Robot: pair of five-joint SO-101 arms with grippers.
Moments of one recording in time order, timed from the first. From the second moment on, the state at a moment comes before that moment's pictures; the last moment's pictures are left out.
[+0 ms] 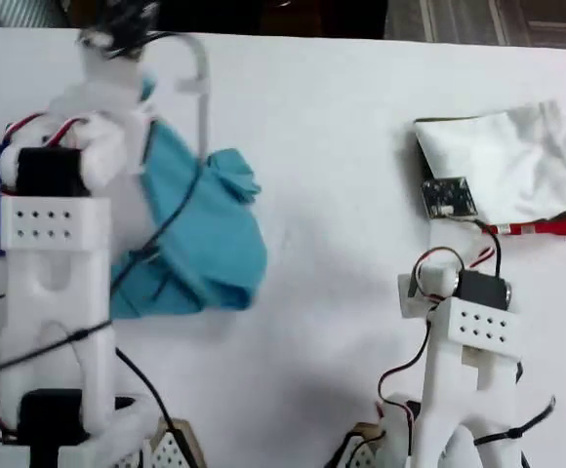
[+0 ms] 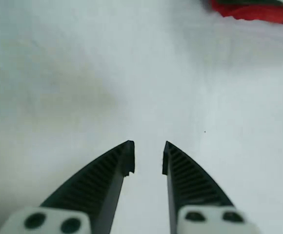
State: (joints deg) left arm -11.0 -17.5 2.7 66.8 -12.7; right arm 9.8 -42.8 56.8 65.6 20.0
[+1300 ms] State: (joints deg) left arm 10.2 -17.3 19.2 95.3 -29.1; right arm 9.8 -42.9 76.0 45.2 19.9
